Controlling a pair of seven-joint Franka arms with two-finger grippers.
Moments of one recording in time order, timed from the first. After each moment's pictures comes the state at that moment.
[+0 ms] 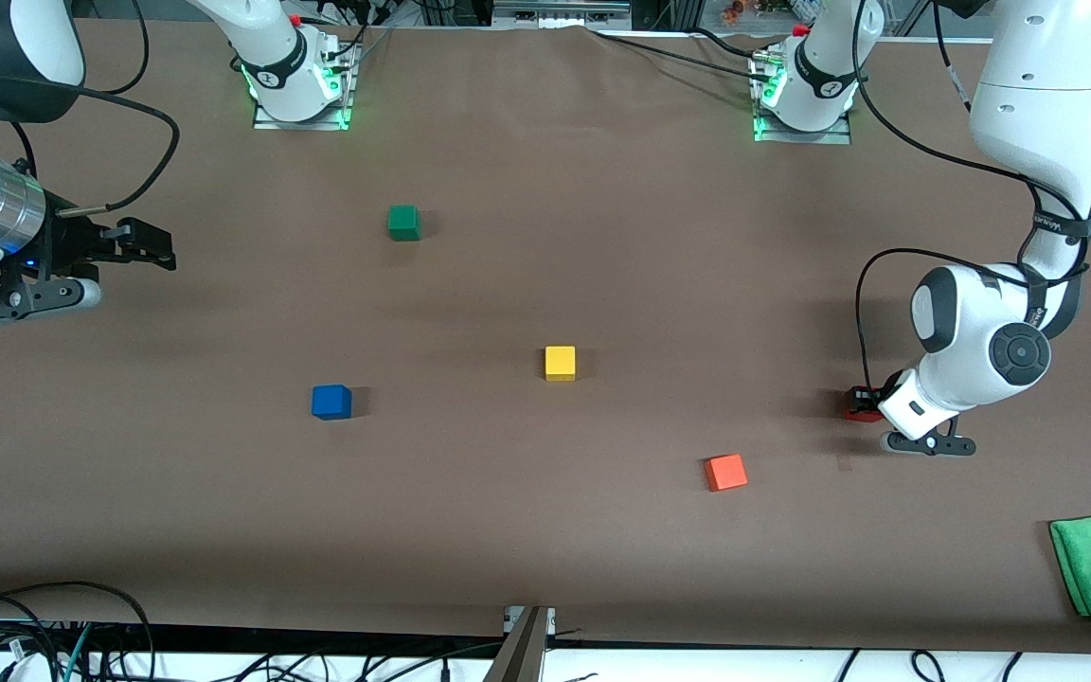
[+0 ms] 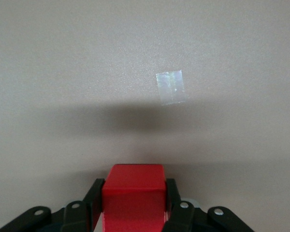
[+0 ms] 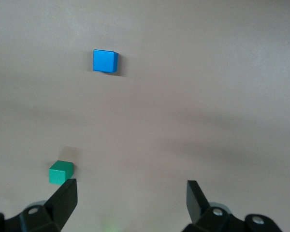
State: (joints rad) left arm 0.03 0.62 0.01 -1.78 0.00 2.38 0.10; right arm 0.19 0.16 -0.14 -1.54 0.03 1.57 -0.13
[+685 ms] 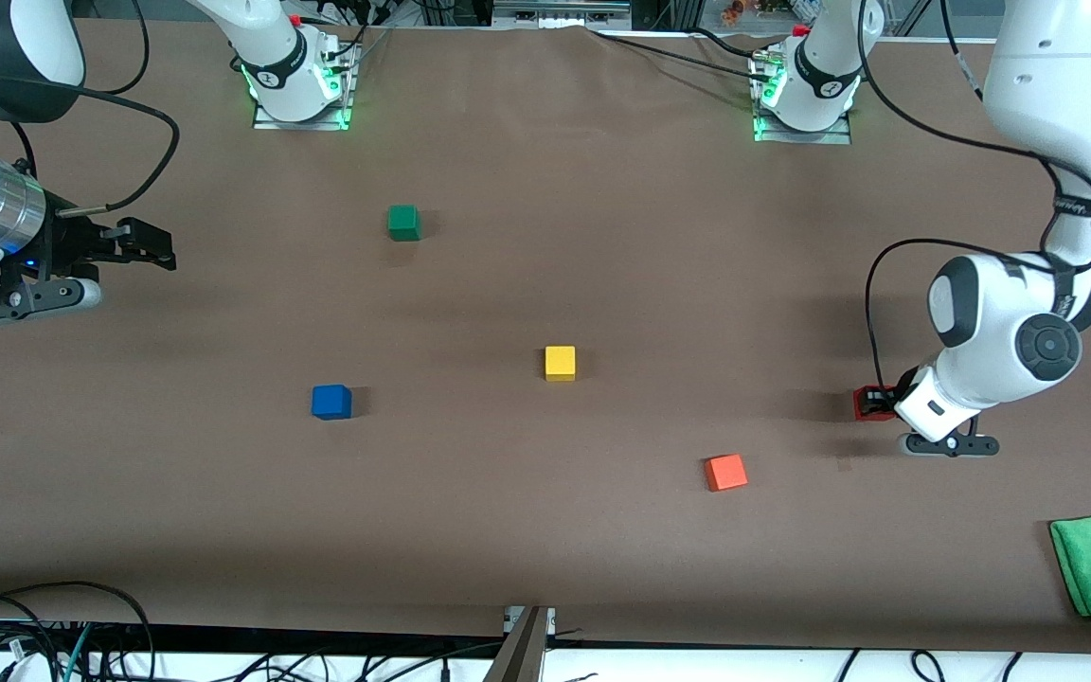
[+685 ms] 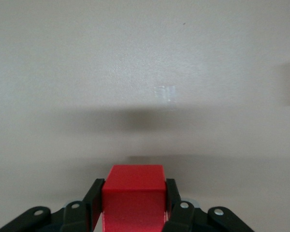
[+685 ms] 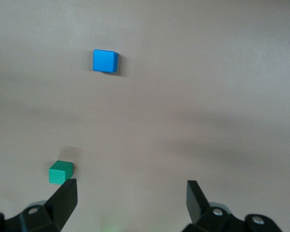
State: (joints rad) left arm 0.02 0.54 0.00 -1.74 0.00 2.25 0.01; right arm 0.19 0.16 -0.14 -1.54 0.03 1.57 -0.13
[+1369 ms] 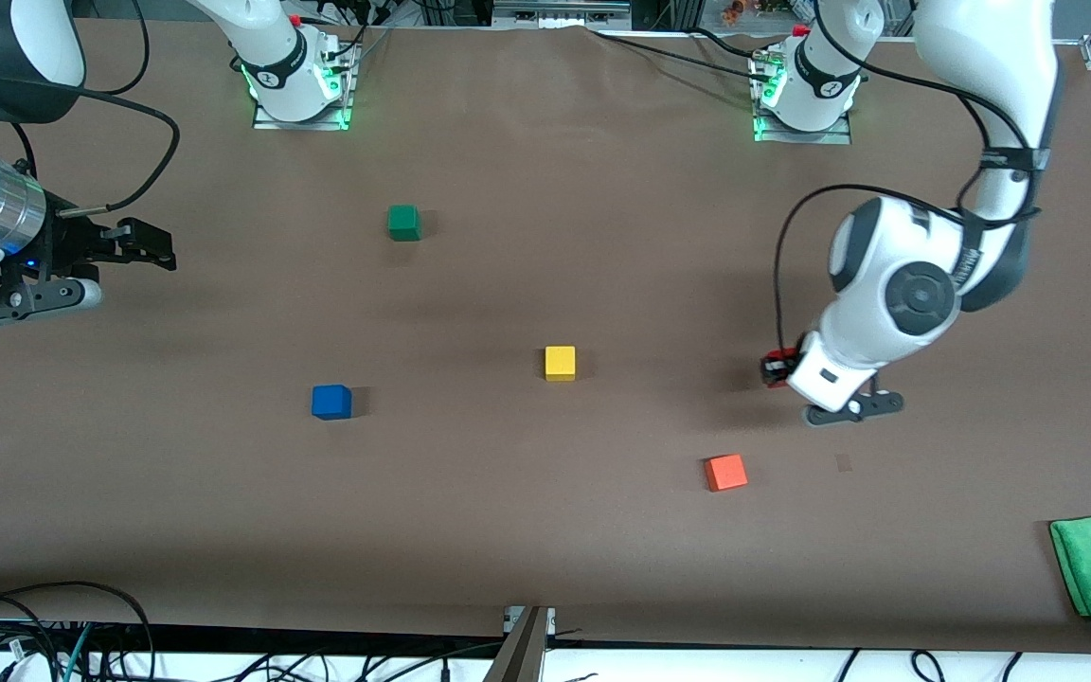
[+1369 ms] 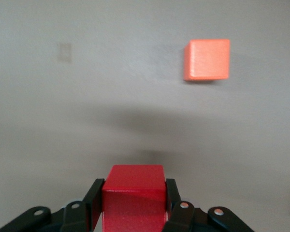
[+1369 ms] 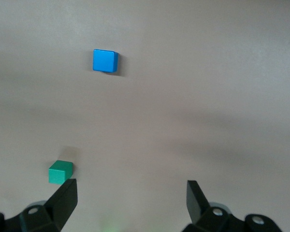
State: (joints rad) left arm -0.26 0.43 -0.02 -1.73 0.00 2.11 -0.52; right arm 0.19 0.16 -0.14 -1.54 0.03 1.57 -0.13
